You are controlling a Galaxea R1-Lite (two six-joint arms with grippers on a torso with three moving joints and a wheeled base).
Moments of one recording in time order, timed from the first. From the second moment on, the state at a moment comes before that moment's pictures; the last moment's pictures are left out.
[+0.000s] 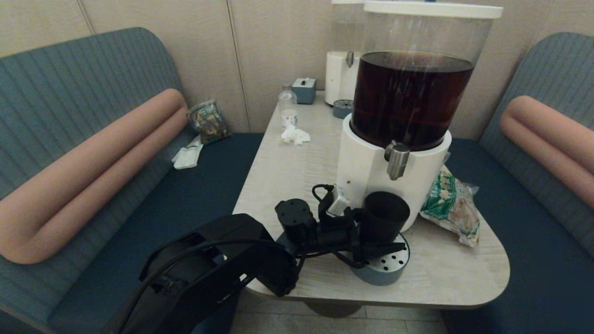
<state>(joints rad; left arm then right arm) -0.66 2.65 -1.45 -1.52 -0.88 -0.26 -0.01 0.00 0.00 0.01 0.03 -0.06</state>
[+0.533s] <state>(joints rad) -0.65 2.58 -1.31 -1.52 -0.88 -0.24 -0.01 0.00 0.00 0.01 0.03 -0.06</state>
